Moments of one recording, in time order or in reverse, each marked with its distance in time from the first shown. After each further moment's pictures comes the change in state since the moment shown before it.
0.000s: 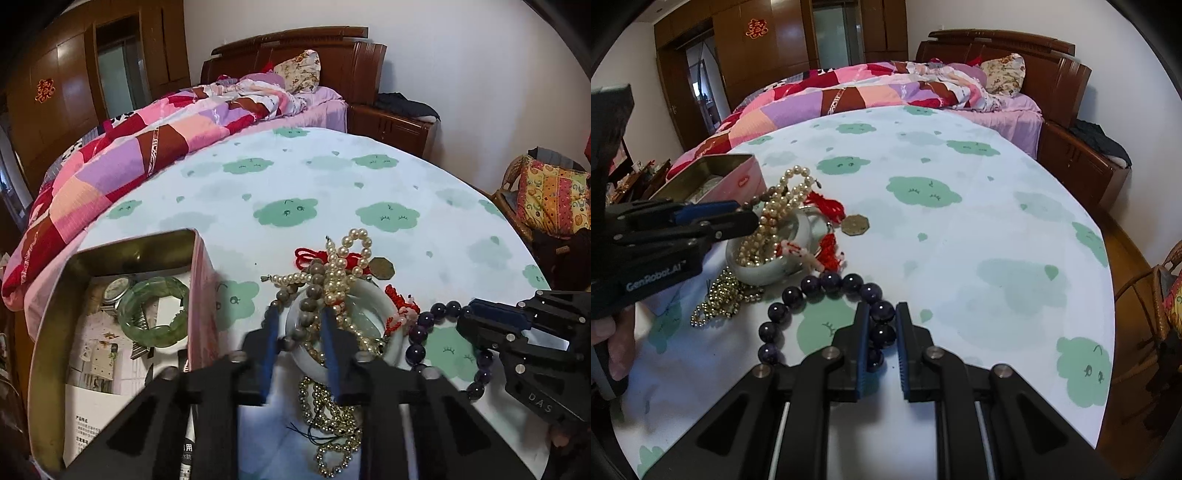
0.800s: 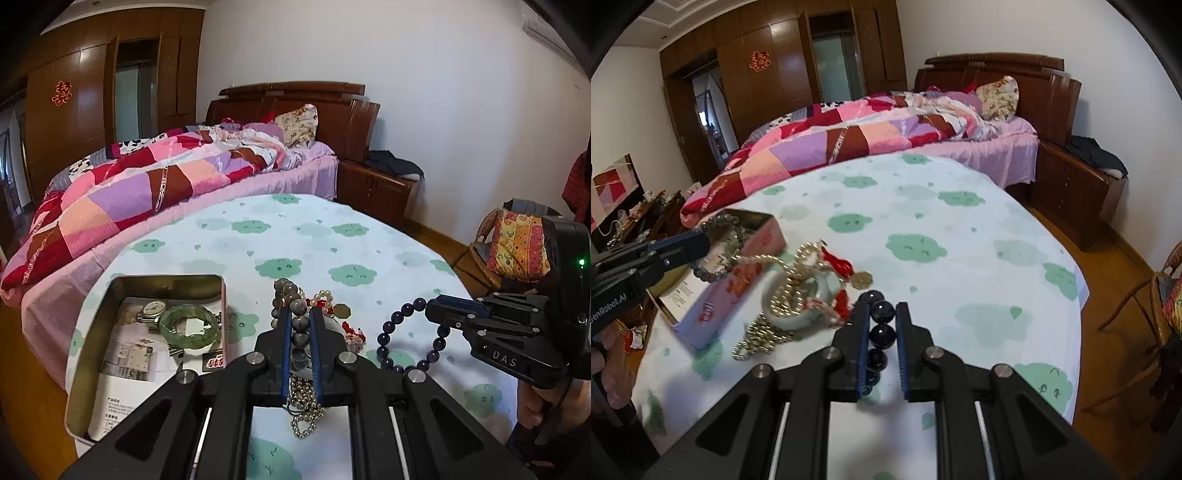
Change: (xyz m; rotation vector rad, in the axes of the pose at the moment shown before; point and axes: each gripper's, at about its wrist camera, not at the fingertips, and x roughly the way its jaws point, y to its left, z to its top) left arm -0.094 0.007 -0.002 -0.073 -0.211 -0.069; right arm -0.051 -0.006 0.025 0.030 -0.127 0.041
